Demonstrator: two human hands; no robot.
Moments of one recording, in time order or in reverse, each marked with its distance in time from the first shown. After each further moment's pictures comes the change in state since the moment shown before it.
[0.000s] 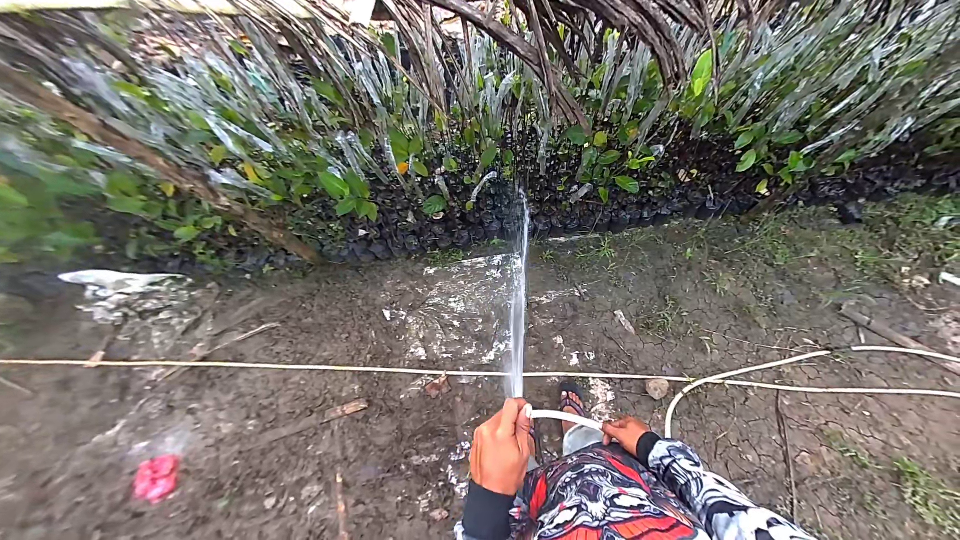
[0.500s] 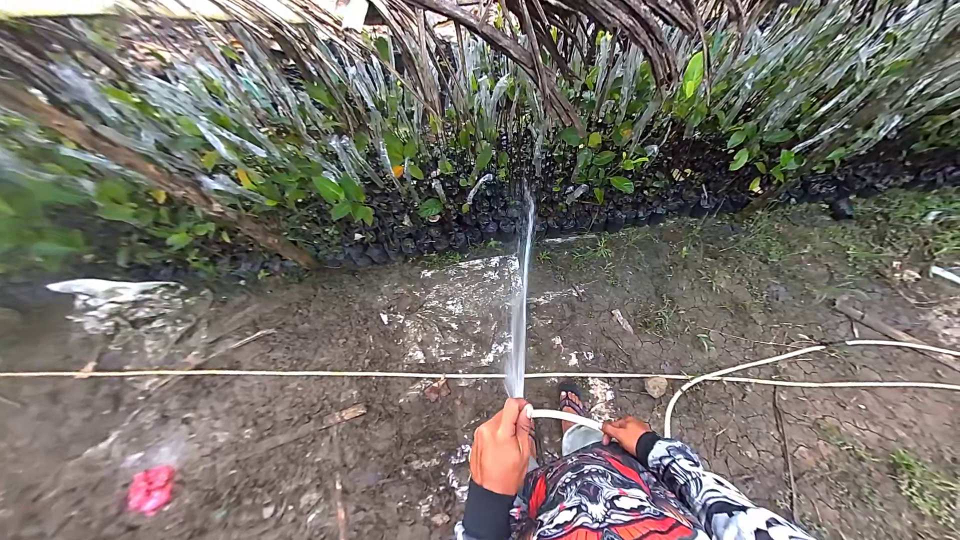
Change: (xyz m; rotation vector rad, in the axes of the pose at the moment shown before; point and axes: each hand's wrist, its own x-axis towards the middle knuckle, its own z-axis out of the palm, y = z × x) left_hand 0.004 -0.002 -0.001 -0.018 -0.019 0.021; right_hand 0.000 0.000 0.002 0.028 0.016 0.022
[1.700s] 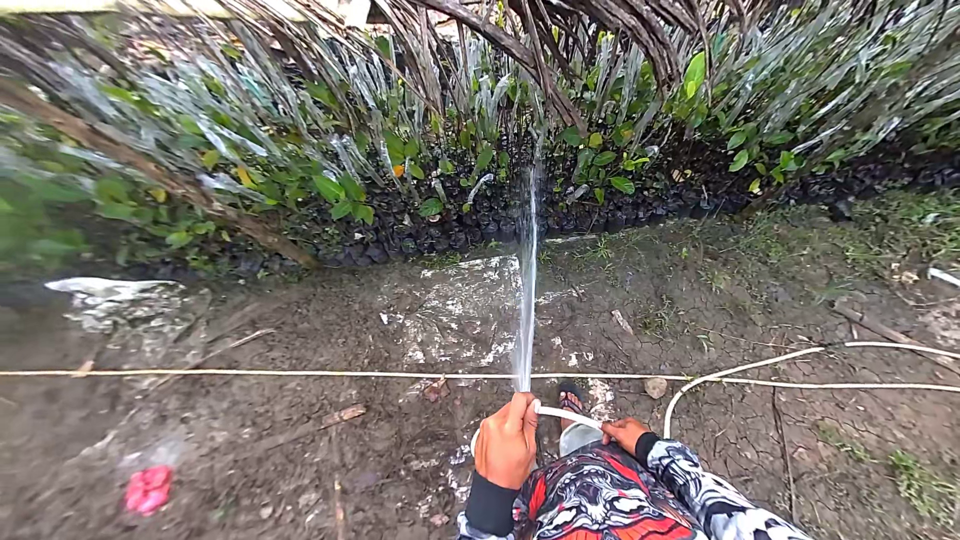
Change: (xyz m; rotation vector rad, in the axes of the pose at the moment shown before) left_hand 0.011 0.004 0.000 -0.022 0.023 0.077; right_hand -0.008 -0.009 -0.001 0.021 -0.007 0.004
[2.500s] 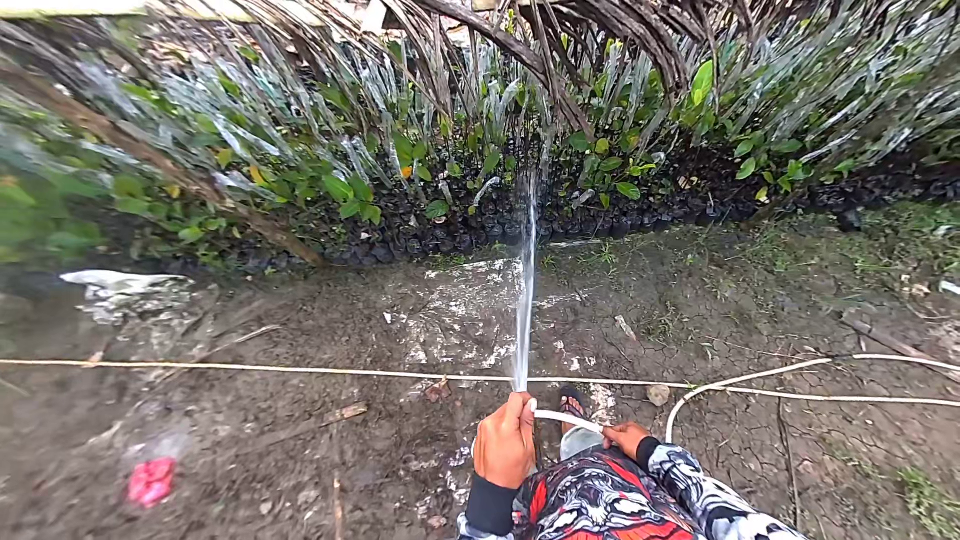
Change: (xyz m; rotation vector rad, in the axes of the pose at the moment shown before) left_hand -0.002 -0.001 -0.001 0.009 0.030 -0.054; right_hand -0.002 -0.003 -0.001 0.002 0.012 -0.004
